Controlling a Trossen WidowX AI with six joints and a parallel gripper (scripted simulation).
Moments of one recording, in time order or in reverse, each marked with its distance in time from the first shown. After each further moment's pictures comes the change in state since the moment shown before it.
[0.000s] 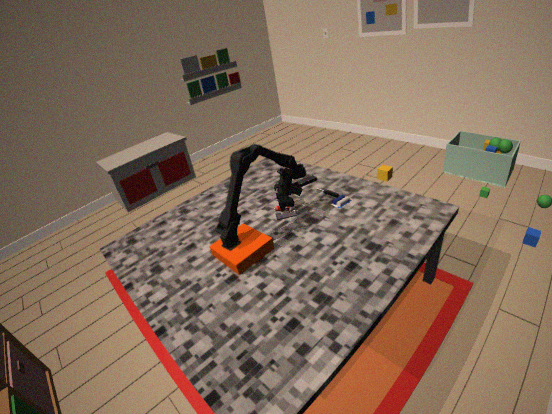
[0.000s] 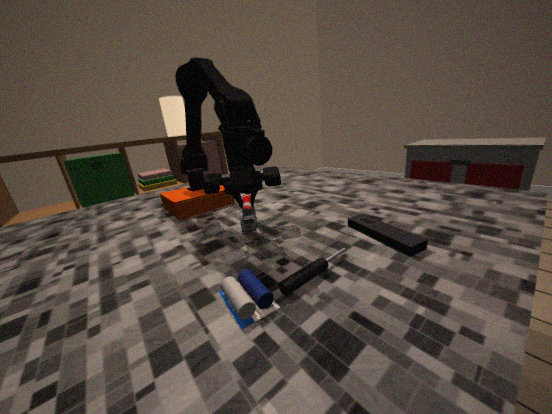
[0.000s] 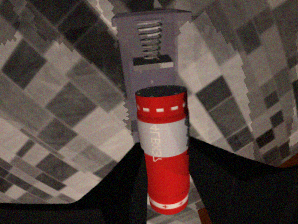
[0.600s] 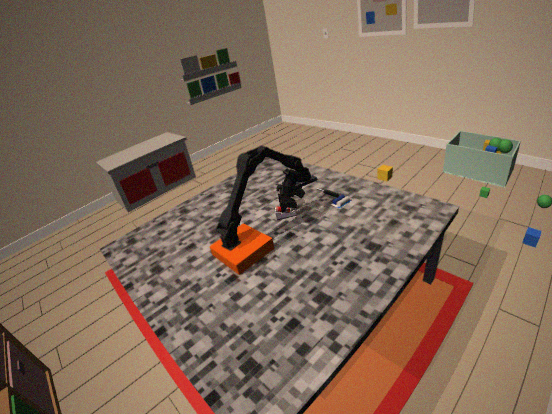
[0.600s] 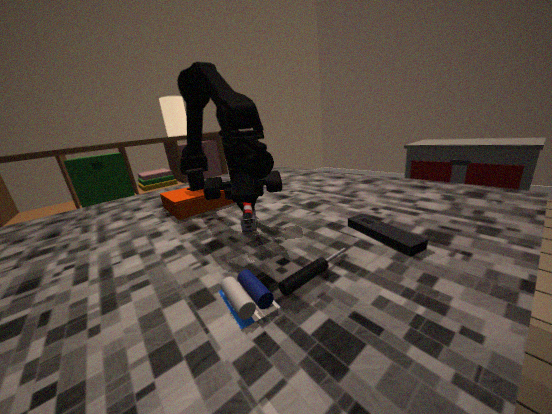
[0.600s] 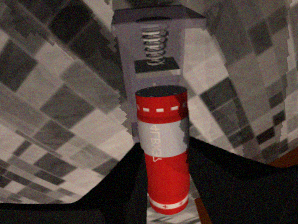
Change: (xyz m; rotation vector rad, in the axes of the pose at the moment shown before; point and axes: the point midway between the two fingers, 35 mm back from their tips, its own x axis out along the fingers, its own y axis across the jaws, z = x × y) arm 0.006 0.001 0.007 -0.004 0.120 -0.007
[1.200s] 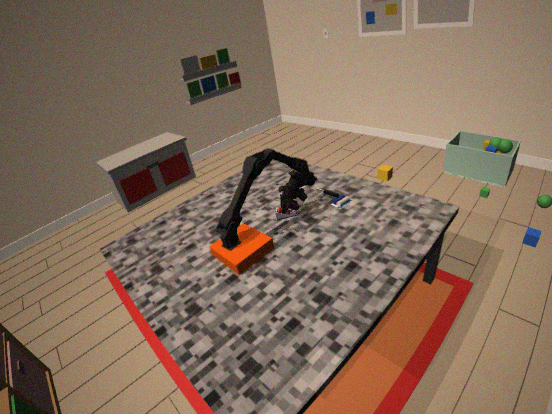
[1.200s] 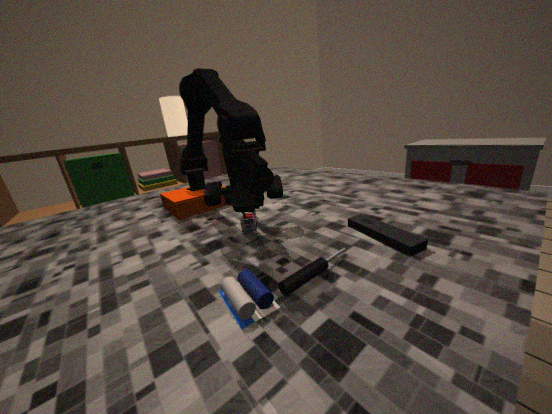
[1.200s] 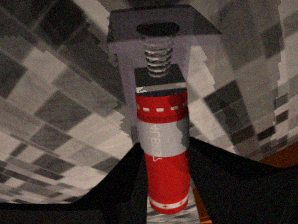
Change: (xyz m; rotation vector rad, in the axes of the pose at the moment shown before) arm 0.006 0.000 0.007 0.002 0.119 -0.001
